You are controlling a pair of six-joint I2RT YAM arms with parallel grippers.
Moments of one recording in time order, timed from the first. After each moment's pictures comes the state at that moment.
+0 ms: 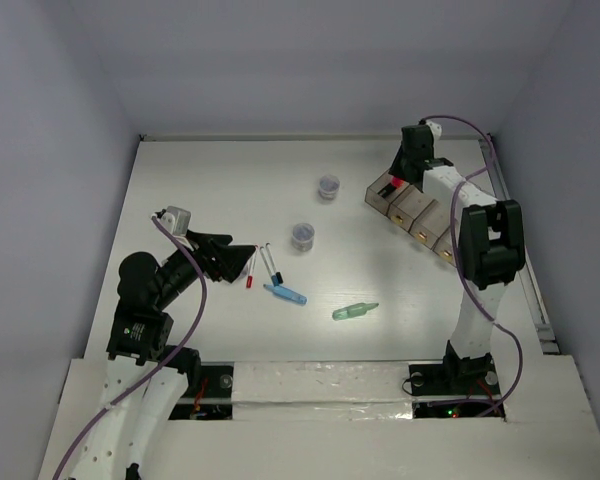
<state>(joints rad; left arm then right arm) -0.19 0.46 0.61 -0.18 0.52 -0.46 0.18 2.00 1.56 -0.22 0.30 0.48</state>
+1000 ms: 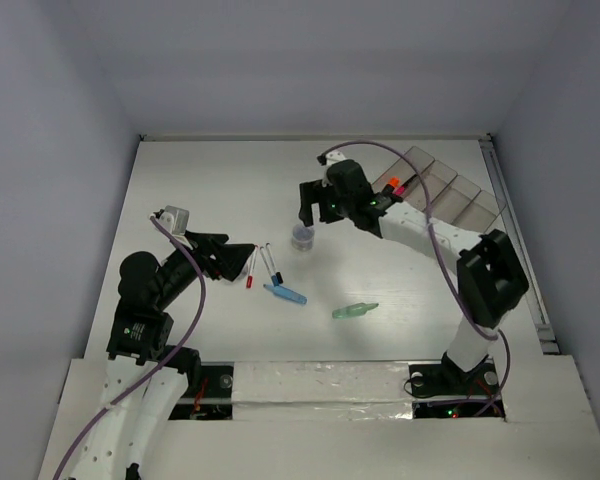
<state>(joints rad) -0.19 0.46 0.61 -0.20 0.47 -0.46 0.64 1.74 1.34 -0.20 0.04 0.32</state>
